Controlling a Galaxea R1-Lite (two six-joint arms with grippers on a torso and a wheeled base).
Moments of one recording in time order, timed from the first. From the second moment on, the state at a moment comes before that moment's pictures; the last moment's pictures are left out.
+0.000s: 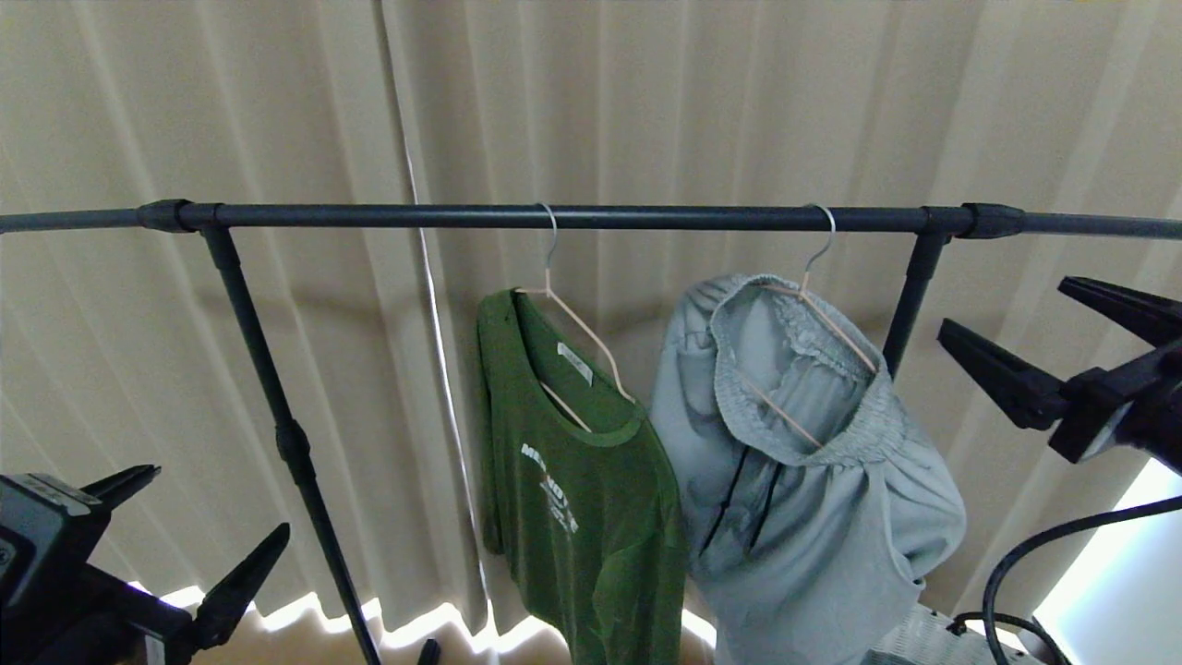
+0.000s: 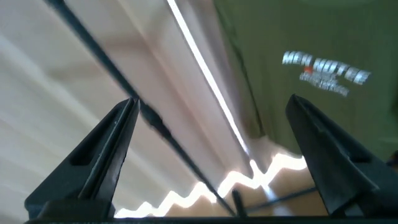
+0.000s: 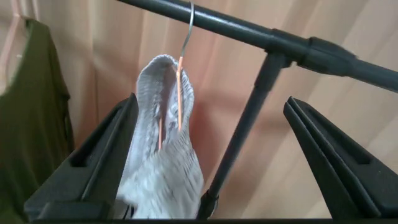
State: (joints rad) left arm -0.30 1.04 -0.07 -0.81 0.19 0.41; right arm 0.37 1.17 -0.46 -0.77 -0.13 -0.19
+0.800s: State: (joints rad) left arm -0.04 0.57 -0.02 -0.18 0.20 0.34; right arm 0.16 0.61 -0.32 -0.03 -0.15 -0.18
